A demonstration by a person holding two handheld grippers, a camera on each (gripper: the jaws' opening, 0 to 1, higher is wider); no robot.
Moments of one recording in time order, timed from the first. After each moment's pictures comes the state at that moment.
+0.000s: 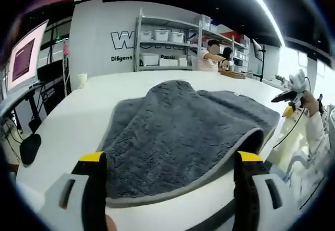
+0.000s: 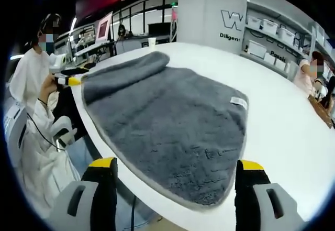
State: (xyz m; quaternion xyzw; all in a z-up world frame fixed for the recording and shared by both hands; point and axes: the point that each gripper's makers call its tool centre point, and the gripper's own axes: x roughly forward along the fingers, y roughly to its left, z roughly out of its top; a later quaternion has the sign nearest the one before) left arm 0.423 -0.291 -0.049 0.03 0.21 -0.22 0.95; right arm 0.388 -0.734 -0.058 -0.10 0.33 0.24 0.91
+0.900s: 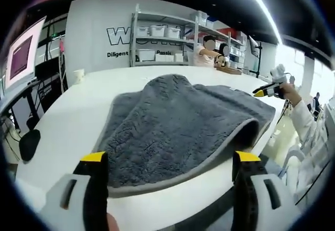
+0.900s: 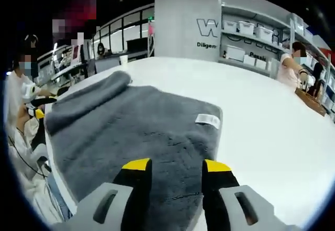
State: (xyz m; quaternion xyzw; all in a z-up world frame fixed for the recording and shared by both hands) left arm 0.410 -0.280 -0.057 0.02 0.22 -0.23 0.95; right arm 0.491 -0.785 -0.068 -0.05 0.29 0.16 0.94
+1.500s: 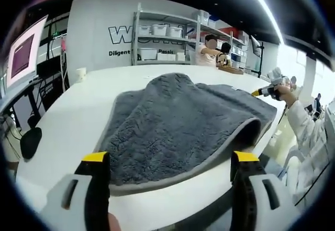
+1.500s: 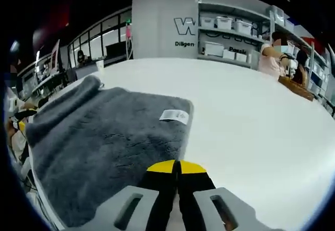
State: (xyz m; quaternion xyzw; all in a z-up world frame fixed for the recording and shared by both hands) left arm 0.410 -0.278 -0.060 0.02 0.23 -0.22 0.95; right arm 0.510 -0.815 -0.093 -0.03 0.30 0.11 0.95
